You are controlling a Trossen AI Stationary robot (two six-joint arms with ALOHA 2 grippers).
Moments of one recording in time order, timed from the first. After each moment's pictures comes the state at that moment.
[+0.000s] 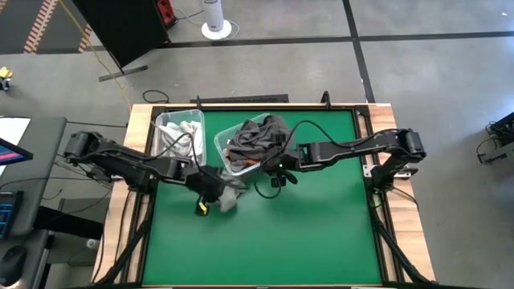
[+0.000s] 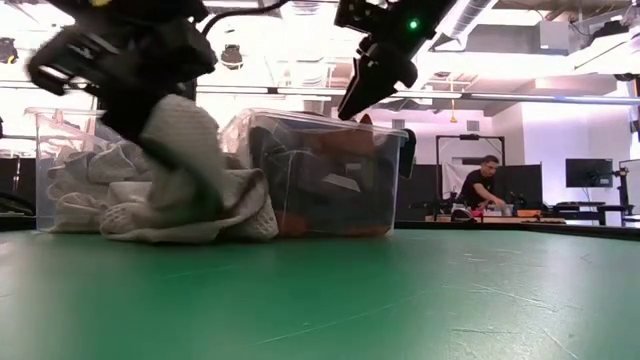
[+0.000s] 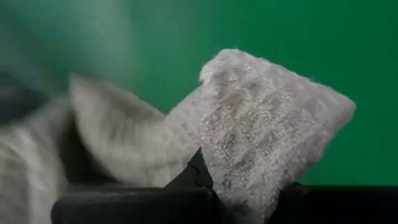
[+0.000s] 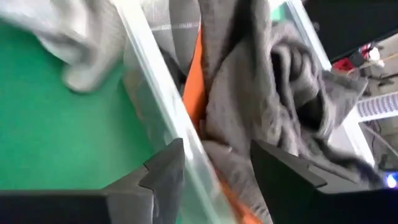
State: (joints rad) left arm -0.13 1.28 0.66 -0.19 0.10 0.07; right arm 0.04 1.66 1.30 -0.46 0.43 -0.30
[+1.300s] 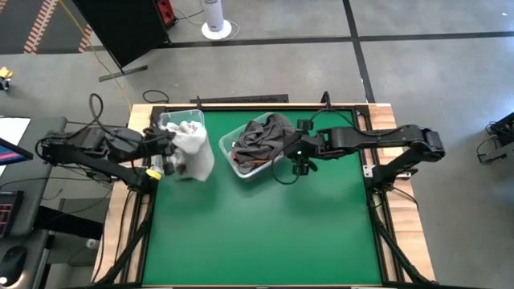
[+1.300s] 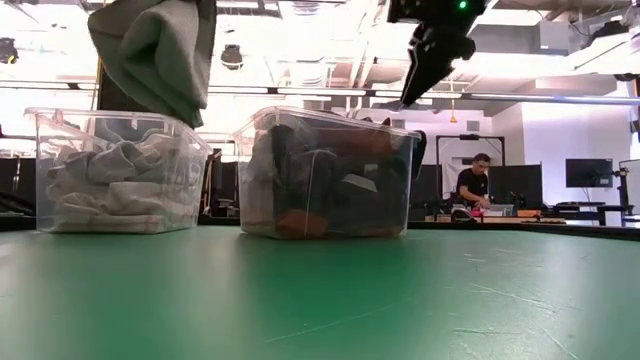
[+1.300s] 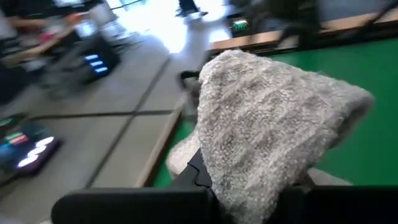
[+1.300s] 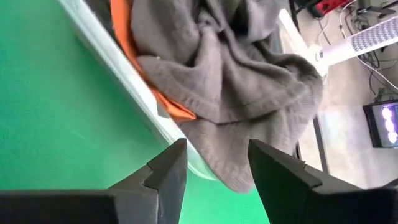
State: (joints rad) left arm -0.20 0.71 1.09 -0.74 -0.62 0.11; right arm -0.03 1.47 1.30 -0.85 0.46 -0.15
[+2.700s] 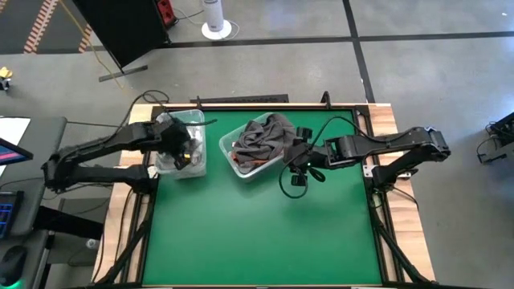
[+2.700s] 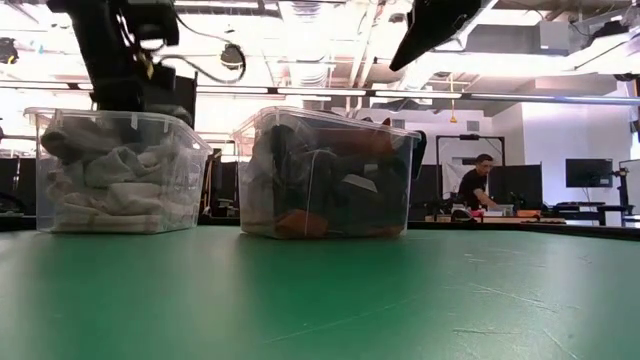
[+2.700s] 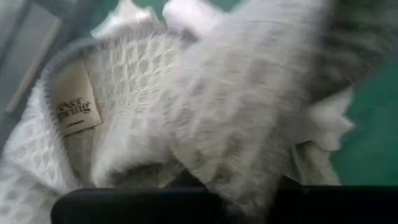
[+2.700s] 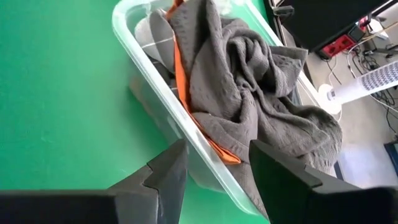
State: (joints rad) left arm 0.45 0.92 0.83 -1.03 -0.26 -0.05; right arm 0.11 1.41 1.30 -0.75 0.46 -0.08
